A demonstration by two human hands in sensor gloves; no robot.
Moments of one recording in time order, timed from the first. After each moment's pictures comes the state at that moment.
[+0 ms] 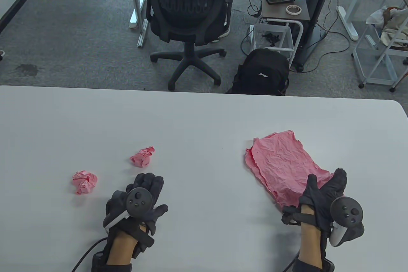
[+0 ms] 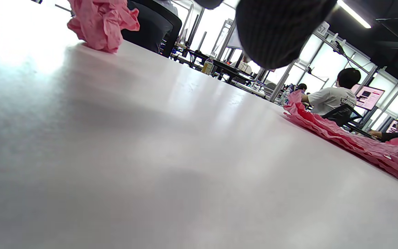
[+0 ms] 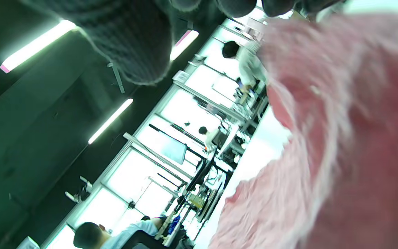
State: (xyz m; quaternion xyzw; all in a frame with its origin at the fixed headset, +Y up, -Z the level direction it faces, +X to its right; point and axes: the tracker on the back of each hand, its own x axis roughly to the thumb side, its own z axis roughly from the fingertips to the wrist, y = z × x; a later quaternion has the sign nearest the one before) left_hand -0.204 -0.754 -0.291 -0.07 -0.13 0.16 0.98; right_hand 0.310 -0.731 -0.283 -0.24 -0.28 0.83 0.42
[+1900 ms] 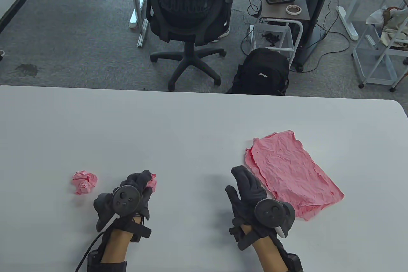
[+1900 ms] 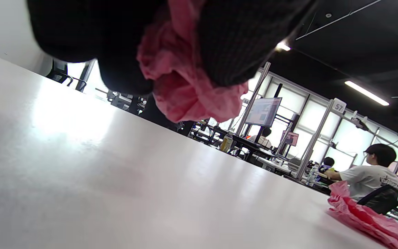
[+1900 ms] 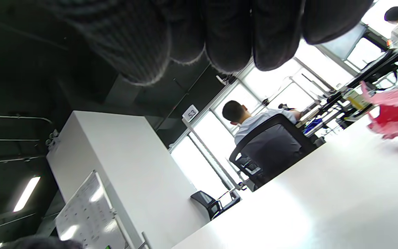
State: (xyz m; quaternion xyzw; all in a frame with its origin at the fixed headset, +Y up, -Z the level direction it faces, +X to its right) left_hand -0.225 -0.727 -0.287 0.10 -0.05 0.19 0.97; right_hand 0.138 -0.737 -0.290 0.16 -0.20 0.88 0.39
